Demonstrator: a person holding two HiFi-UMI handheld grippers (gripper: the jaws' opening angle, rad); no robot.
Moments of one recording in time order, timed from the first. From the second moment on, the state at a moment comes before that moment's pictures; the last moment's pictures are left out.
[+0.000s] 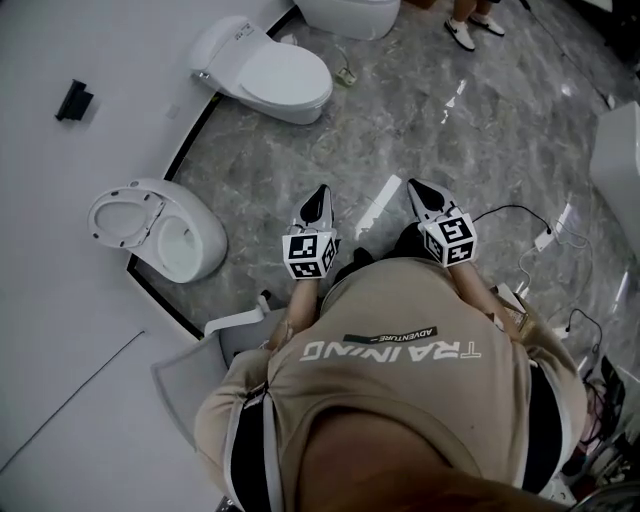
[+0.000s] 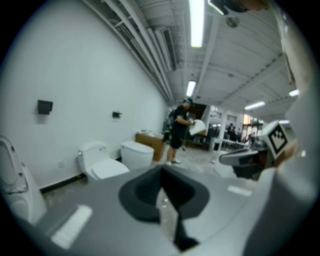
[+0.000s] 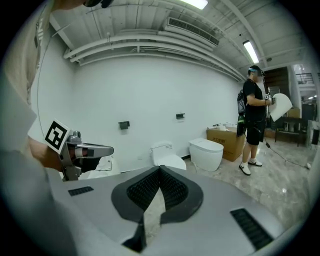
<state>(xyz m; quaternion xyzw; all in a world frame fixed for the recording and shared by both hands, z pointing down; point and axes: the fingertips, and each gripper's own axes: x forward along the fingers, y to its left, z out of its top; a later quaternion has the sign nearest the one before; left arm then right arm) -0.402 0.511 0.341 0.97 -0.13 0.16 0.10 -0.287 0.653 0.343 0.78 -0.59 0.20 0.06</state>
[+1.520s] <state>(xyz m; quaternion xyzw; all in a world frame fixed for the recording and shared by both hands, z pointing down) -0.148 0.371 0.371 0.95 -0.21 0.21 0.12 0.004 0.487 0.411 0.72 -0.63 0.29 0.02</state>
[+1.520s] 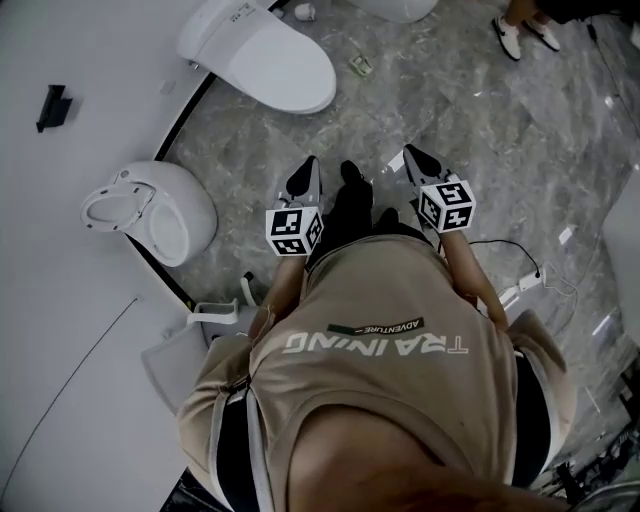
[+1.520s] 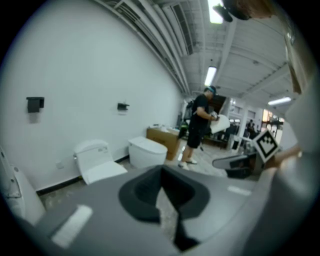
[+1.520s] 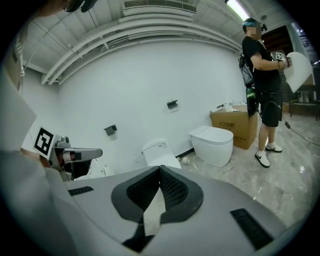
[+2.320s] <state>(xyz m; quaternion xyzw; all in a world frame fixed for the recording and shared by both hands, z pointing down) -0.074 0.164 0.380 0.94 -0.23 0.20 0.14 0.084 0.294 0.394 0.72 -0.64 0.26 0.08</state>
